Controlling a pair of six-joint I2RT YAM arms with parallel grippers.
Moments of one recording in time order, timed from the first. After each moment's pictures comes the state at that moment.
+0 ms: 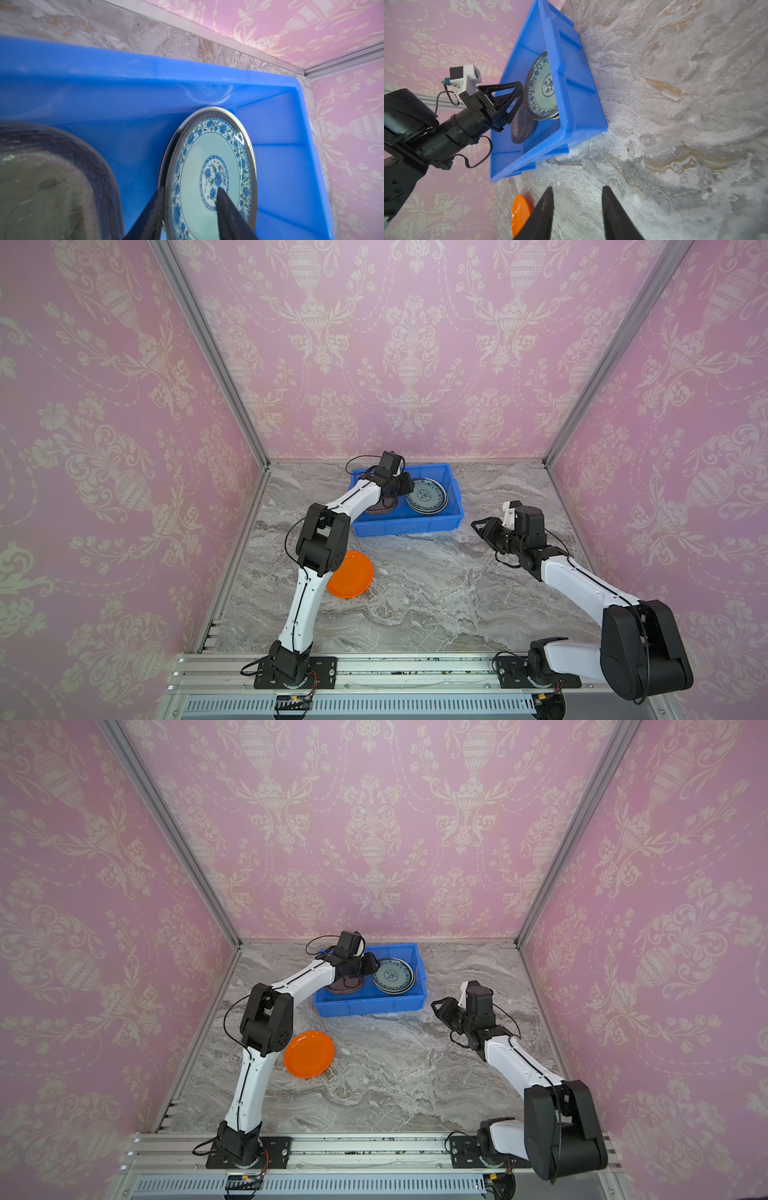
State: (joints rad) left arm -0.43 2.35 1.98 -0.38 0.19 -0.61; right arm 0.10 1.29 0.64 0.04 -0.35 0.84
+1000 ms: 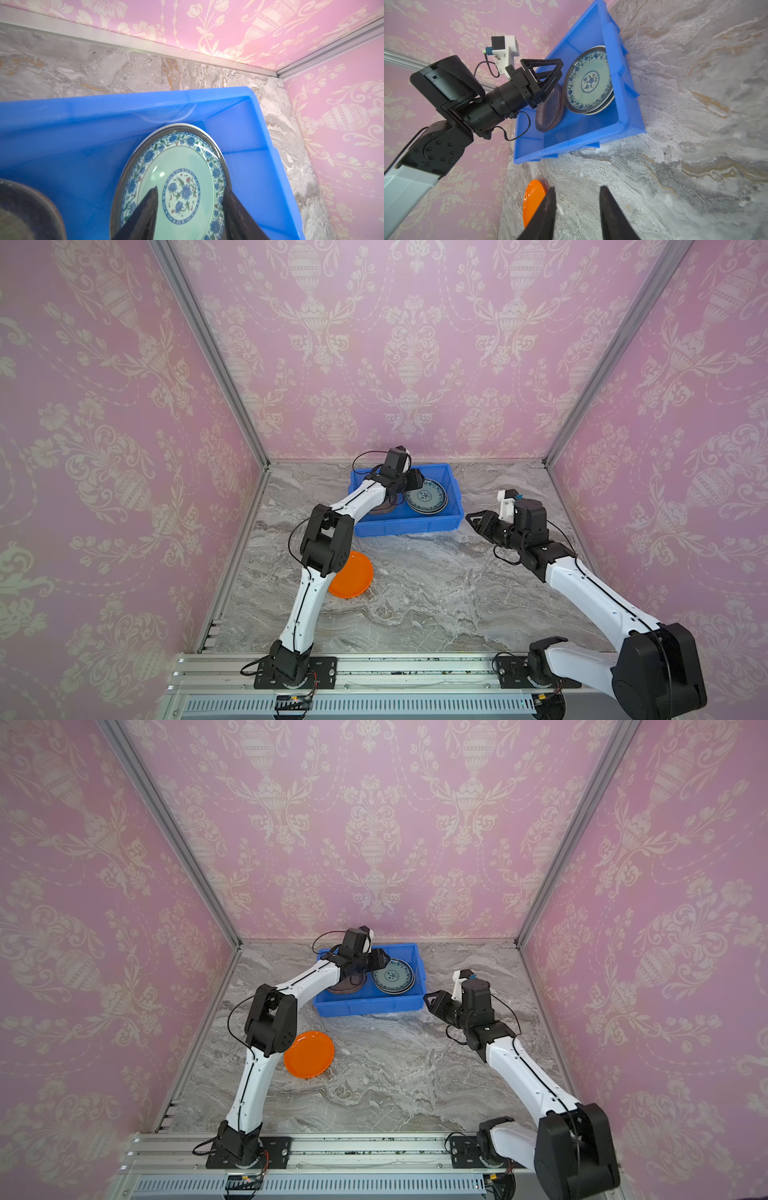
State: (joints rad) left arm -0.46 2.35 1.98 -0.25 0.24 -0.58; right arm 0.23 1.19 0.76 -0.08 -0.32 0.77
